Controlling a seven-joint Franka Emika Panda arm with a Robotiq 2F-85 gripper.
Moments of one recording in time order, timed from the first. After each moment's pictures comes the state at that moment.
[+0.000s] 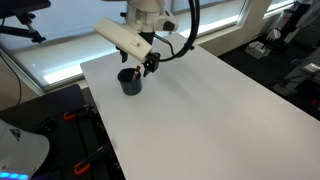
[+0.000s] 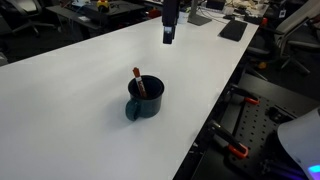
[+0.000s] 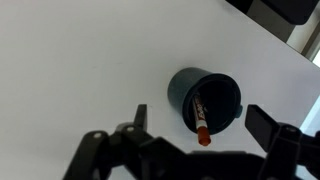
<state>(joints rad) 0.07 -0.08 -0.11 -2.51 0.26 2.26 -0.69</state>
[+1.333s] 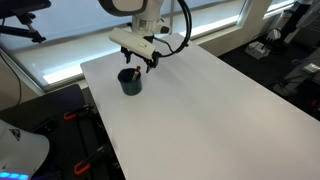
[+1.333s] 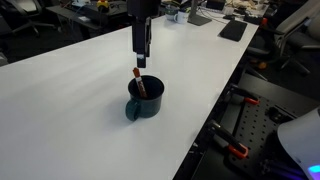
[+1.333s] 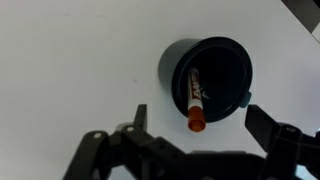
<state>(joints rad) 0.08 0.13 0.04 -2.41 0.26 2.40 -0.68</state>
